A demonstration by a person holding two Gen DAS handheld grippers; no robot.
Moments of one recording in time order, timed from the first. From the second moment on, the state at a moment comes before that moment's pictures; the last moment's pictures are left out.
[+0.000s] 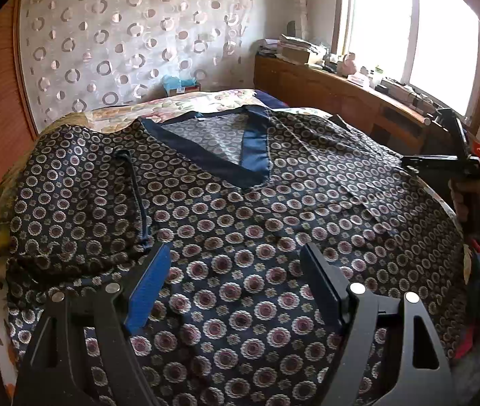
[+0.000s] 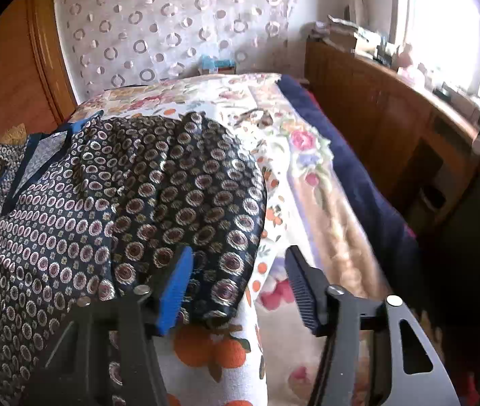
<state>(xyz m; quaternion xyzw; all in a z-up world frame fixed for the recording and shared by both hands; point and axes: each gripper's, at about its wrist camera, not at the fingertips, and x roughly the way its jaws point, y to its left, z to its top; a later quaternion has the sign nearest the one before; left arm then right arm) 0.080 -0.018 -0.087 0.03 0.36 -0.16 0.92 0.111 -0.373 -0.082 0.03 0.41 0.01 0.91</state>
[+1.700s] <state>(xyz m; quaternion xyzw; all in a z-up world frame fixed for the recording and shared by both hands) 0.054 -0.010 -0.070 0.02 0.33 -0.15 0.93 0.096 -0.314 -0.030 -0.04 0.34 0.10 0.93</state>
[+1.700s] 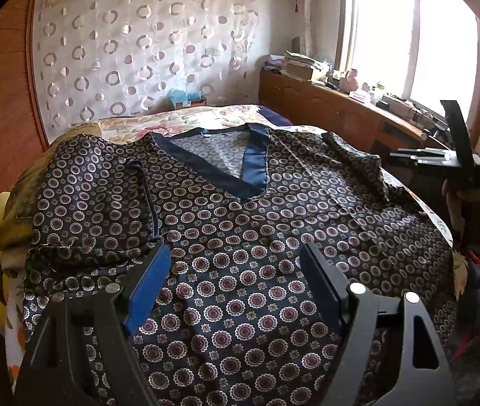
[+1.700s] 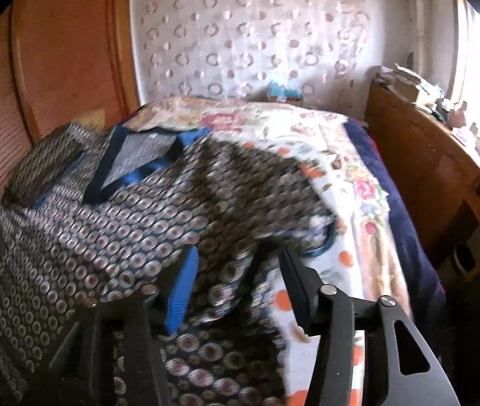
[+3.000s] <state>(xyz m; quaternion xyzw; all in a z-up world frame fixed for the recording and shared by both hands) 0.049 -0.011 -0.080 0.02 0.34 -0.15 0.93 0.191 -0.259 -0.068 -0.04 0.41 0.18 0.89</state>
